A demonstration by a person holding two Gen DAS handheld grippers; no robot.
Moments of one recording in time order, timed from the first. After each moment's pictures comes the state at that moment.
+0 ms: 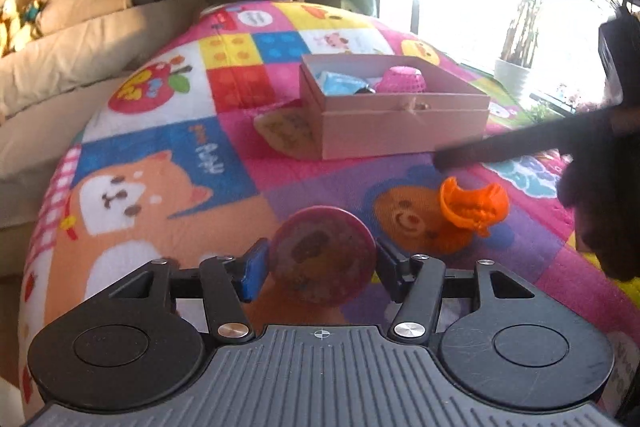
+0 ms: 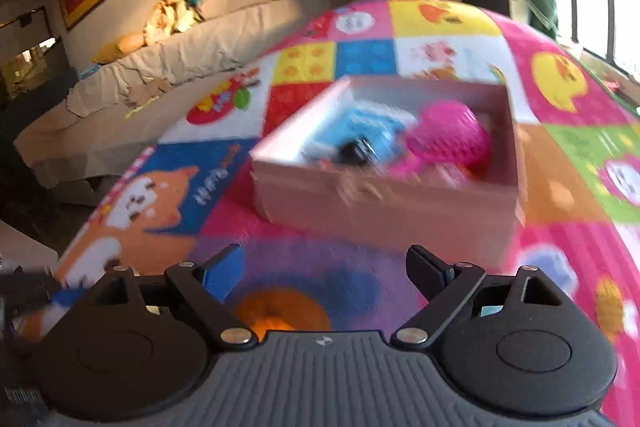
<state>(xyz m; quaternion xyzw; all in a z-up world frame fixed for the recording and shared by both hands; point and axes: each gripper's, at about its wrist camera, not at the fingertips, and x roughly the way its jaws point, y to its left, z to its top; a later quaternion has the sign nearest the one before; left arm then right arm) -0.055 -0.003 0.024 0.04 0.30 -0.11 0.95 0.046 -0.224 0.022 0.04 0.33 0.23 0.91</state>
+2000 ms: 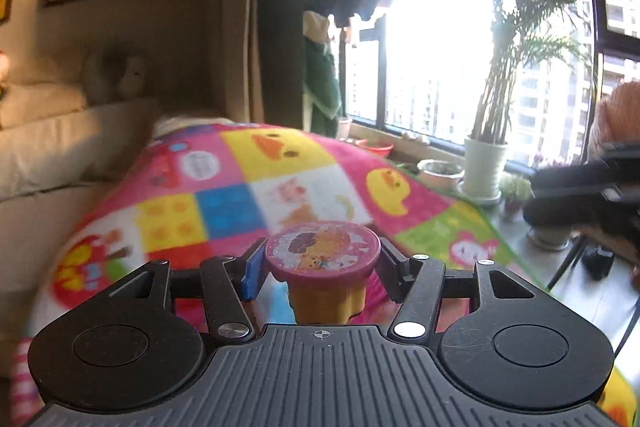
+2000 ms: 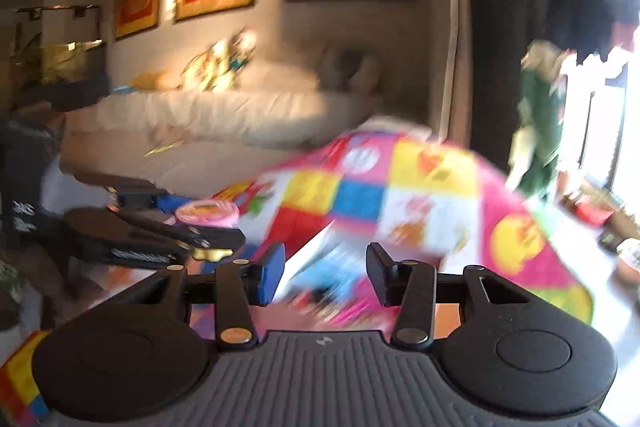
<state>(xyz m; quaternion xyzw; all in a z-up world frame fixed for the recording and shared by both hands) 0.077 -0.072 0.139 0.03 0.19 -0.16 0.97 0.007 -0.273 0.172 -0.07 0.16 0.25 0.95</state>
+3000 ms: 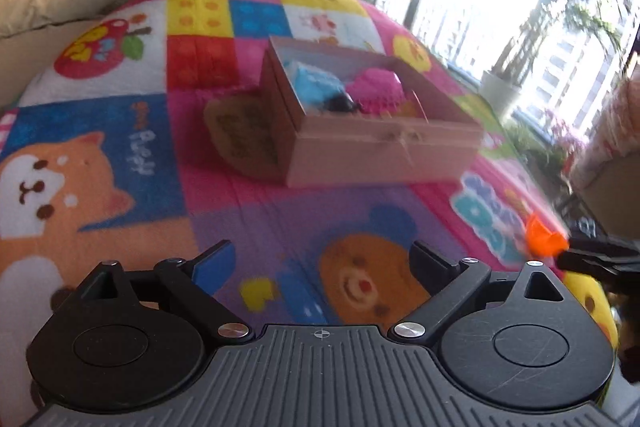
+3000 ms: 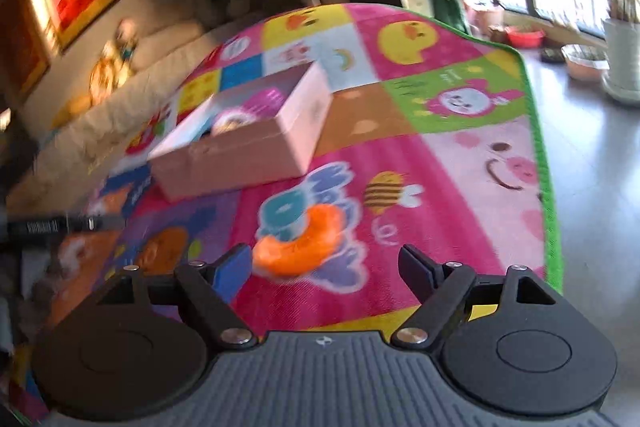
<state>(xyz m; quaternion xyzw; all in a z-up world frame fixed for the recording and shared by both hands) 0.006 -0.026 0.026 -0.05 0.36 -0.14 0.92 -0.021 -0.370 0.010 0.09 0.32 0.16 0.93</state>
